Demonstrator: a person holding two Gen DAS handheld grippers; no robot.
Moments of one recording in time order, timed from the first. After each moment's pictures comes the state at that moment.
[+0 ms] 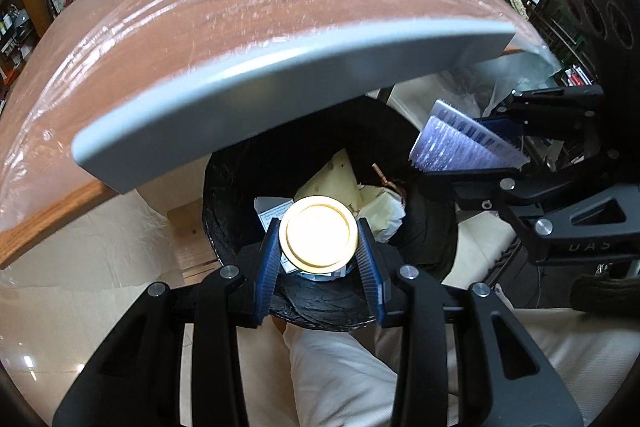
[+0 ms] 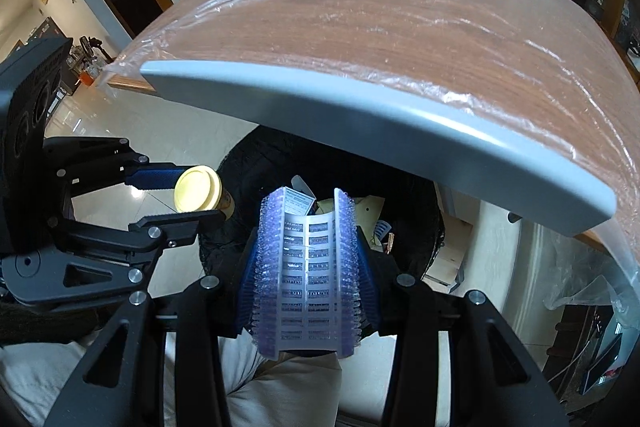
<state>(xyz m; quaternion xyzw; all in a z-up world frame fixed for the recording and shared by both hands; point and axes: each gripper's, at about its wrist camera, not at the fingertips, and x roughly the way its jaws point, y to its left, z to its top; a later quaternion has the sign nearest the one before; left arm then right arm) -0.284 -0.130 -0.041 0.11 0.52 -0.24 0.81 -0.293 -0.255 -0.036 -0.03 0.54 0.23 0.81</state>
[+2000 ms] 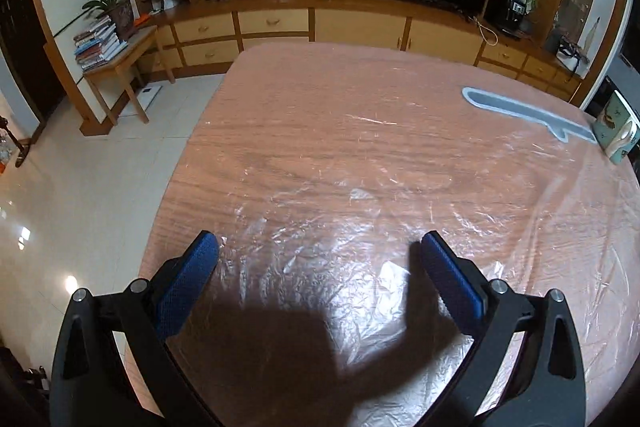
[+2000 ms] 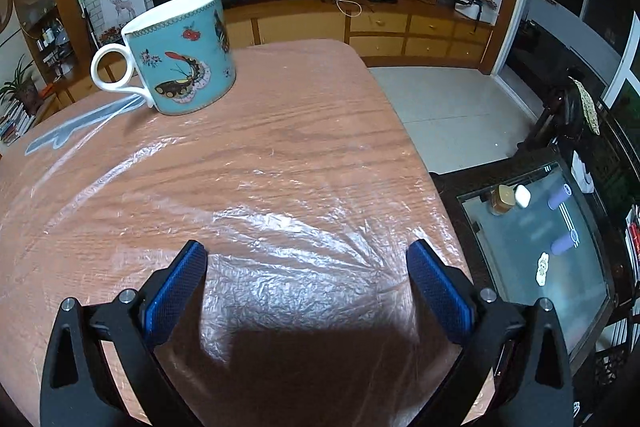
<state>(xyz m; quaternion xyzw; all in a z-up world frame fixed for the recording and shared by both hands) 0.006 0.018 0.007 -0.02 0.46 0.01 0.89 -0.044 -0.487 -0.010 0.05 0.45 -0.08 0.89</state>
